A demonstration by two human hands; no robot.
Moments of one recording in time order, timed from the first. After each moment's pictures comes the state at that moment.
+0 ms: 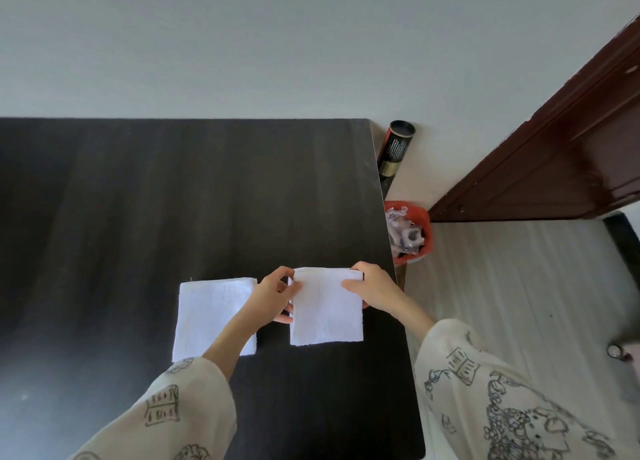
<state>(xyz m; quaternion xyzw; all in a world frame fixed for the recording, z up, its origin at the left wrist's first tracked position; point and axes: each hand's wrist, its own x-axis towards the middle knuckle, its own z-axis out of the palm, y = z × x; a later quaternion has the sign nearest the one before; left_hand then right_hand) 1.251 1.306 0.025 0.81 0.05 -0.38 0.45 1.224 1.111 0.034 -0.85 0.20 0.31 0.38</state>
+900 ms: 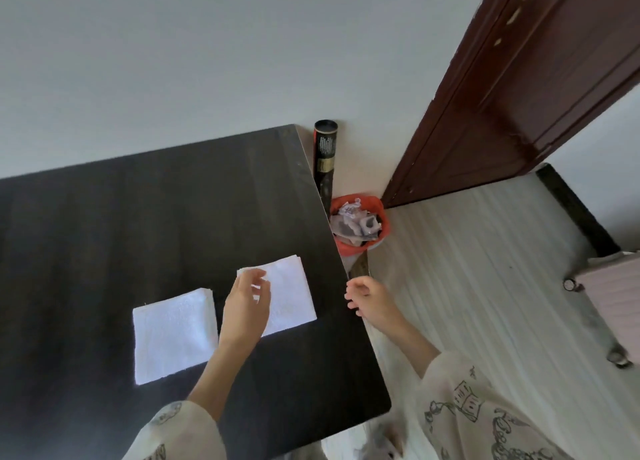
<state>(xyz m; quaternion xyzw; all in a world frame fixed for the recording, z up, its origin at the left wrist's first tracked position) 1.192 1.264 0.058 0.91 -0.01 -0.16 0.39 1.114 1.070 0.042 -0.76 0.35 0.14 0.53</state>
